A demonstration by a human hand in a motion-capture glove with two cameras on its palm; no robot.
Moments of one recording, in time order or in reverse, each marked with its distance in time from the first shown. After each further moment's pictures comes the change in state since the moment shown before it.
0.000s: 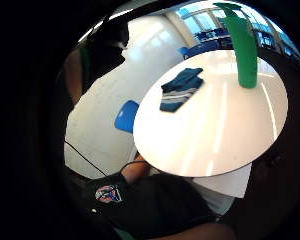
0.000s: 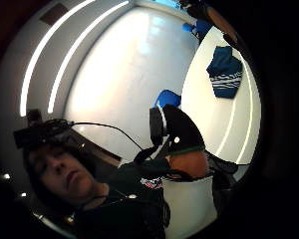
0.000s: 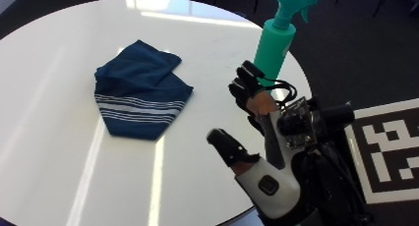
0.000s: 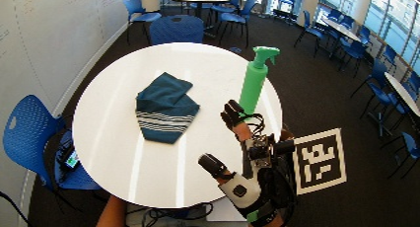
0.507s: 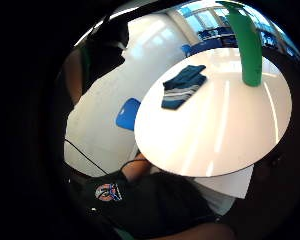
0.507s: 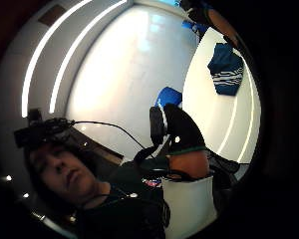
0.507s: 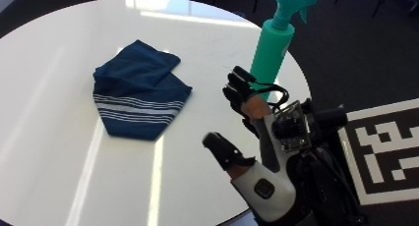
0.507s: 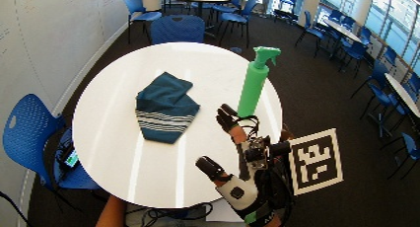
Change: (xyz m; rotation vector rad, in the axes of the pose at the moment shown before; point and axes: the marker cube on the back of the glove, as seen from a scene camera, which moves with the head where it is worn) arm 0.000 0.002 0.006 -0.021 -0.022 -0.001
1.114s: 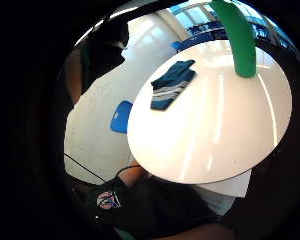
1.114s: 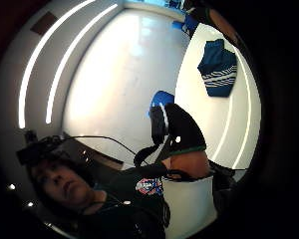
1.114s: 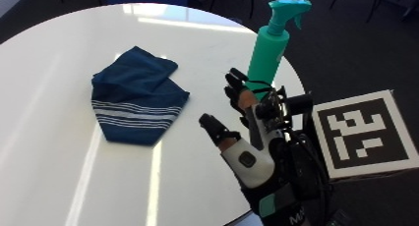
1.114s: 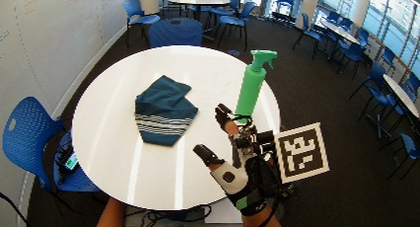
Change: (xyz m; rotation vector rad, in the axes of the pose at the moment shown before) arm 0.007 -0.012 -0.007 0.054 0.012 0.030
